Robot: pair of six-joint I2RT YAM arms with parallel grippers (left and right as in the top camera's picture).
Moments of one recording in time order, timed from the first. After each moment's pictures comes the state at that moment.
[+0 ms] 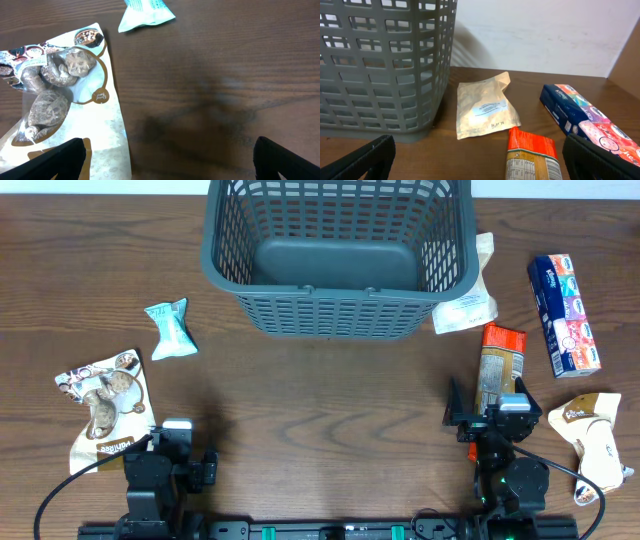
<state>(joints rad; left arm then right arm) -0.05 0.01 0.25 -0.92 -0.15 0.14 0.03 0.01 0.01 -0.07 0.06 -0.05</state>
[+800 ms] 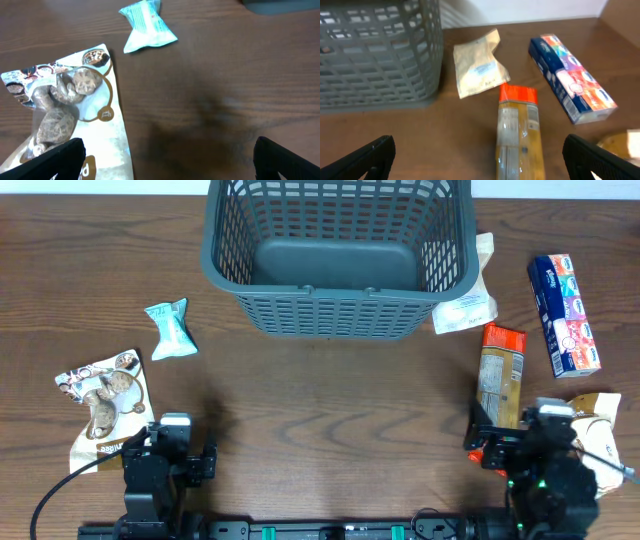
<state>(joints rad) -0.05 0.01 0.25 -0.84 -0.15 0.15 0.00 0.22 0.60 -0.81 0.08 0.11</state>
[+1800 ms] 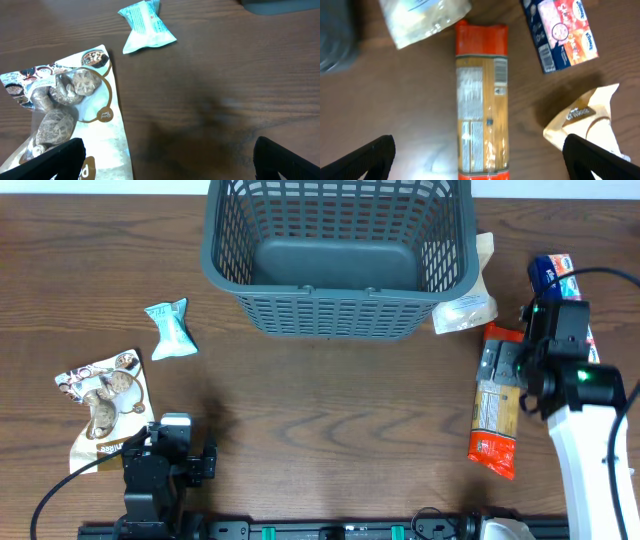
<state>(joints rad) -0.05 0.01 0.25 -0.84 -0.14 0.15 -0.09 1.21 1.08 -0.95 0.21 0.11</state>
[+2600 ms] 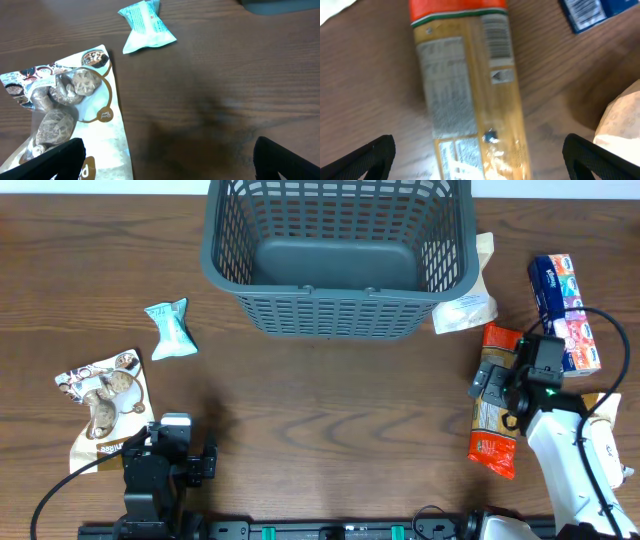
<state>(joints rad) -0.05 0.01 0.25 -0.84 -0.14 0.15 -0.20 1.26 0.67 -0.53 0.17 0.18</state>
